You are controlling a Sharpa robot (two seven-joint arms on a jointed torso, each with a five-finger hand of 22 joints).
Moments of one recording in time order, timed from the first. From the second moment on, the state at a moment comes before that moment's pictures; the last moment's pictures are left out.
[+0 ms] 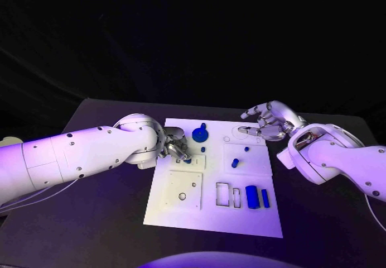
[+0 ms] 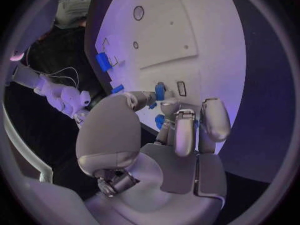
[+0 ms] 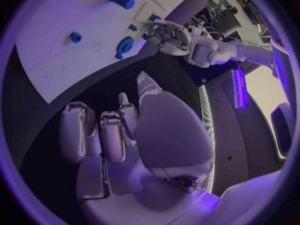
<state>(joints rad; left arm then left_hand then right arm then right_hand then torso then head) 1.25 -0.75 -0.05 1.53 -1.13 0.13 -0.49 1.14 -0.23 0.80 0.24 0.26 0.74 0.08 0.98 0.58 1.20 -0.01 1.20 0.89 1.47 -0.06 1.53 1.31 0.11 1.33 0.04 1.40 1.13 1.29 -0.90 -0.15 1.66 -1.00 -0.57 -0.07 1.45 -0.13 0.07 0.29 0.18 0.85 0.17 0.17 0.34 1.37 0.09 1.33 1.31 1.46 0.01 1.54 1.31 0.05 1.46 0.11 1.34 1.31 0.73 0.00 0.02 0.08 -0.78</state>
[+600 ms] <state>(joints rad) 1.25 -0.75 -0.05 1.53 -1.14 0.14 -0.49 1.12 -0.23 0.80 0.24 0.28 0.74 0.07 0.98 0.59 1.21 -0.01 1.21 0.90 1.47 -0.06 1.53 1.31 0.11 1.33 0.04 1.40 1.13 1.29 -0.90 -0.15 1.66 -1.00 -0.57 -0.07 1.45 -0.13 0.07 0.29 0.18 0.85 0.17 0.17 0.34 1.37 0.09 1.32 1.31 1.46 0.01 1.54 1.31 0.05 1.46 0.11 1.34 1.31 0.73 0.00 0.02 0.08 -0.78</state>
